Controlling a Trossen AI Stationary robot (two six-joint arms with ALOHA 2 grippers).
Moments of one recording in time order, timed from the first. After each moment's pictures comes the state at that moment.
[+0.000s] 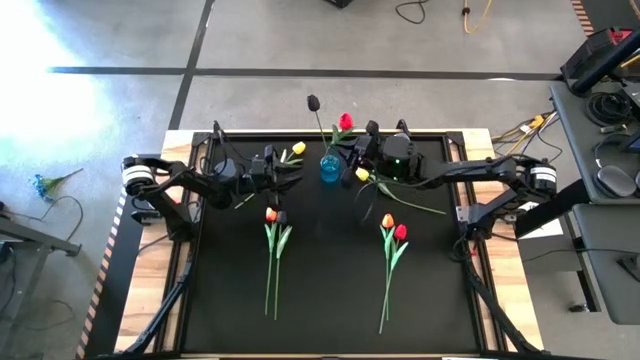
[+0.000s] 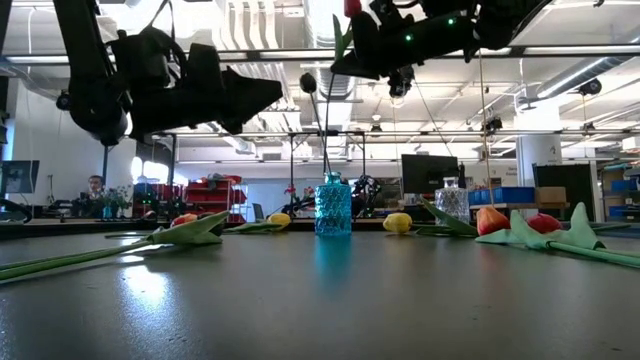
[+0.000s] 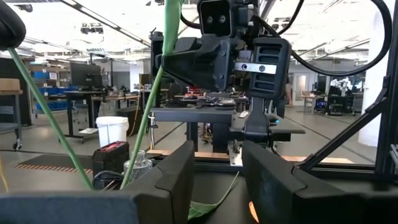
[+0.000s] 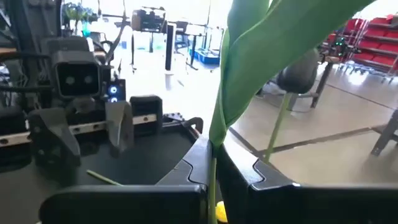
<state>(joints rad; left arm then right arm) 0.42 1.62 0.34 1.55 0.30 -0.08 -0.28 1.49 0.91 0.53 0.17 -0.12</state>
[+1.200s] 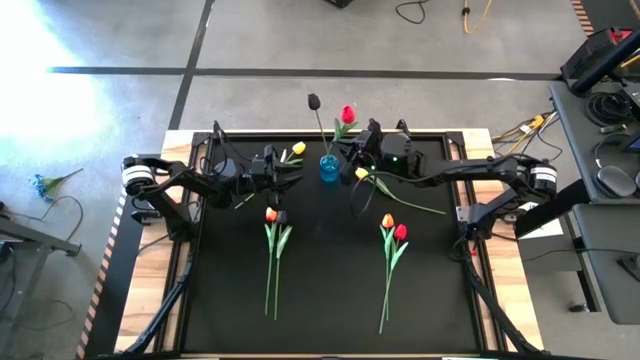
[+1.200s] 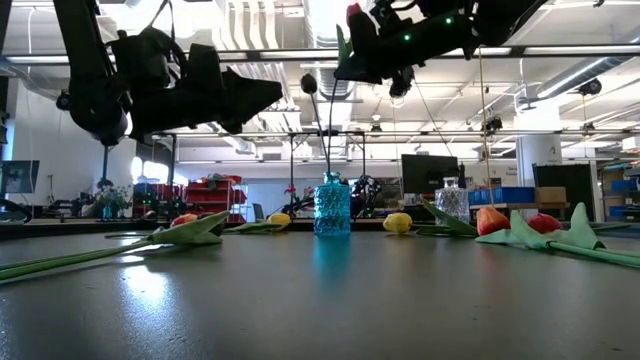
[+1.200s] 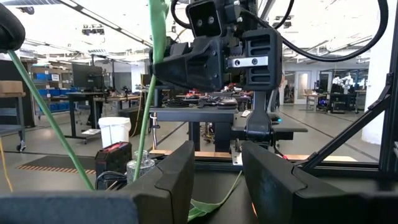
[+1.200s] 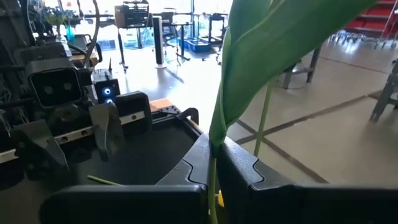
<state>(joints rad) 0.42 1.62 0.34 1.55 0.30 -0.06 -0.30 1.49 0.94 0.45 0.21 0.02</state>
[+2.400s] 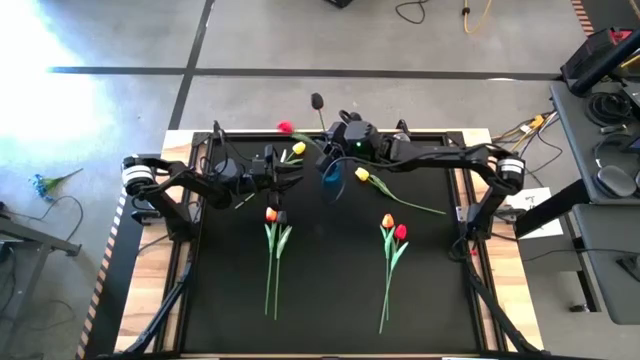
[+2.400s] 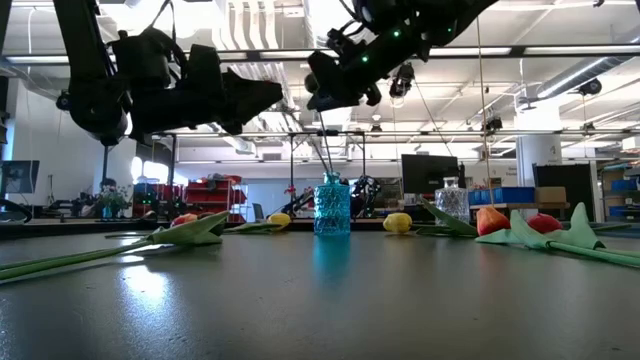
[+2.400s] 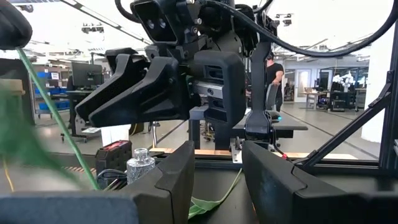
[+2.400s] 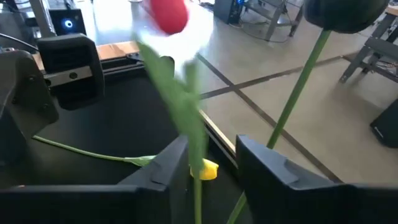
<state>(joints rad) 0.42 1.62 0.34 1.54 0.30 -0.06 -0.33 1.73 1.28 0.08 0.26 -0.04</state>
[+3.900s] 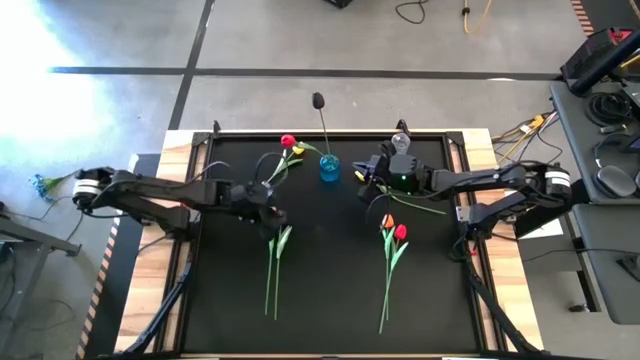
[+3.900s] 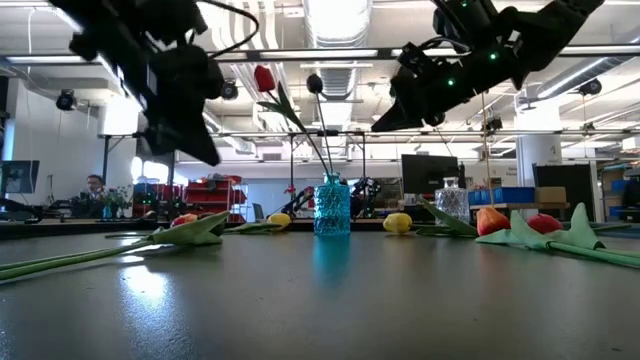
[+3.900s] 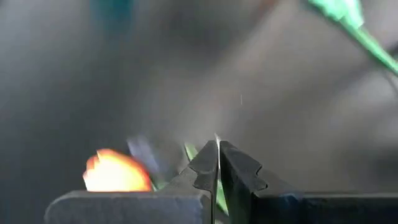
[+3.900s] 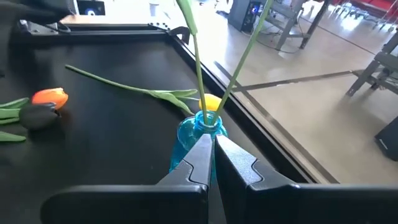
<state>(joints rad) 0.05 1.18 0.66 -0.35 -0.05 -0.57 -0.27 1.37 0.64 0.40 0.25 -0.11</state>
